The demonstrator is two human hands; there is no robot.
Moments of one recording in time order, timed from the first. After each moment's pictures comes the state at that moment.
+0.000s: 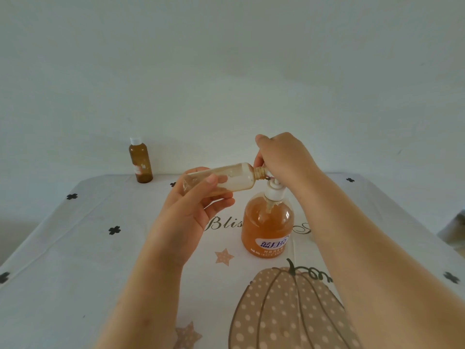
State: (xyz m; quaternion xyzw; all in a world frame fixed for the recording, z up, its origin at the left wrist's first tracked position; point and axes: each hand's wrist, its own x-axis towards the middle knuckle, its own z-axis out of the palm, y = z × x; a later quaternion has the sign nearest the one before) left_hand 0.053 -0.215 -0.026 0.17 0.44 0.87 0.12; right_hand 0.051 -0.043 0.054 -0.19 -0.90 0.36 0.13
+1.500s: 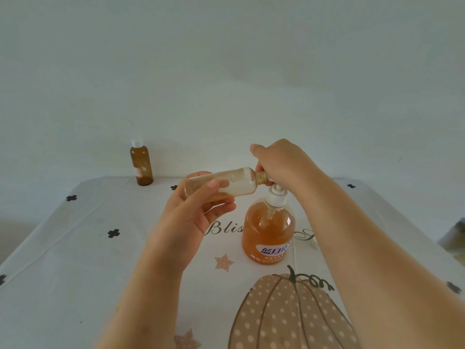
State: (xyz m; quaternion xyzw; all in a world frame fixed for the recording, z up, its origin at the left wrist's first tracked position) left_hand 0.052 -0.216 -0.027 0.17 0.45 0.87 0.12; right_hand 0.044 -0.042 0.056 -0.20 -0.92 0.31 0.09
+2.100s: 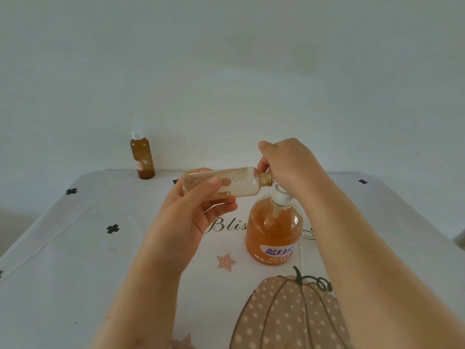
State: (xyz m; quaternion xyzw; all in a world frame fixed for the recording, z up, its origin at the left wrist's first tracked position) left_hand 0.048 -0.215 -0.031 0.16 0.46 0.87 0.11; right_hand 0.044 -0.038 0.042 -0.18 -0.91 0.35 0.11
